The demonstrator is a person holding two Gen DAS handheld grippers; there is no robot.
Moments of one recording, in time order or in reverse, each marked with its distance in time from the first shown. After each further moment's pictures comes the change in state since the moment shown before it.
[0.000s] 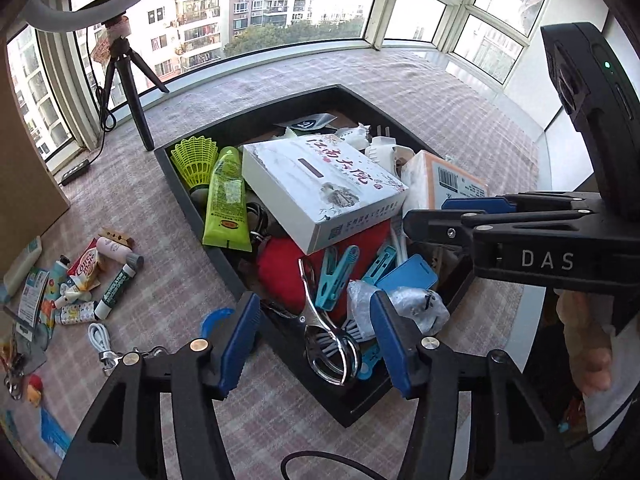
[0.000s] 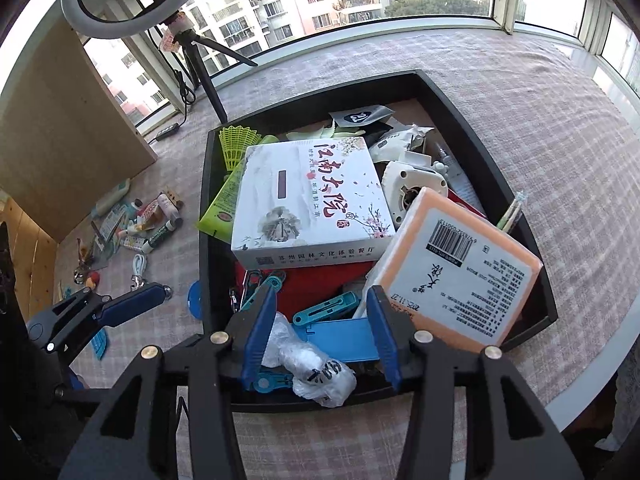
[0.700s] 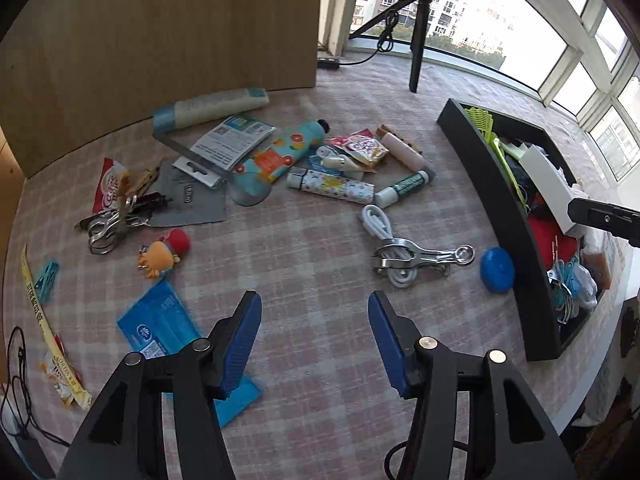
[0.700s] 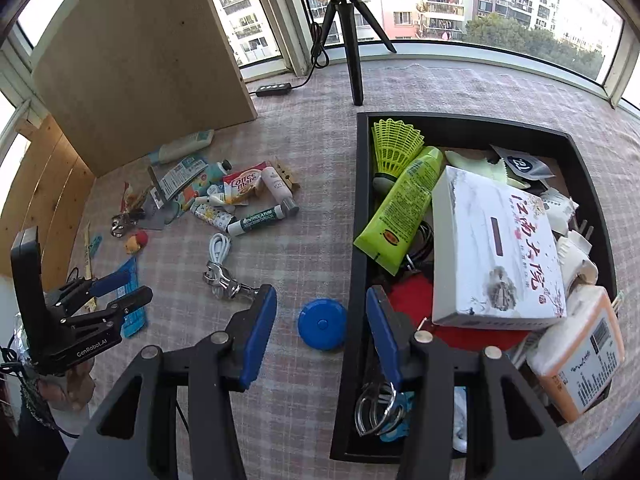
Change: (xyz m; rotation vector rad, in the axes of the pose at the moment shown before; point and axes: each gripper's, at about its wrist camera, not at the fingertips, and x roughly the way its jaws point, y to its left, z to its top) left arm -0.053 0.219 -0.119 -0.445 0.023 0.264; right arm 0.050 0.144 0.024 -0.277 0.072 0.121
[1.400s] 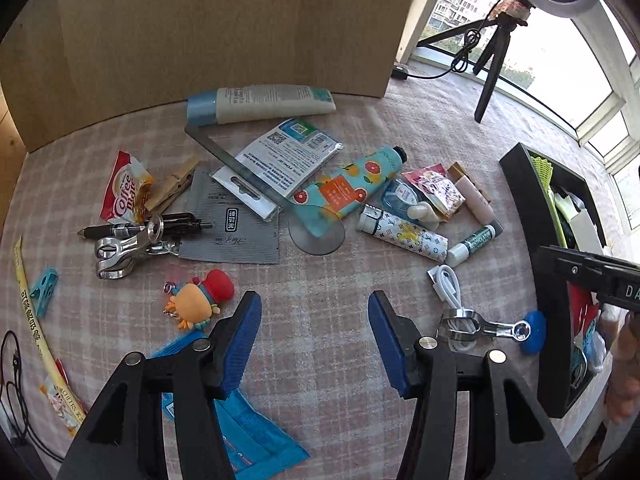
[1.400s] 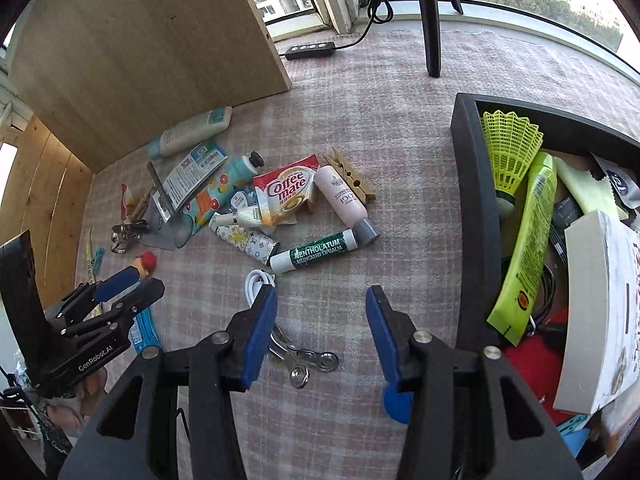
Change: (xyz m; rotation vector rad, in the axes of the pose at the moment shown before) left arm 0.039 0.046 0.048 -0.138 0.050 0.007; right arm 0.089 0.047 0.047 0.043 0.140 0.061
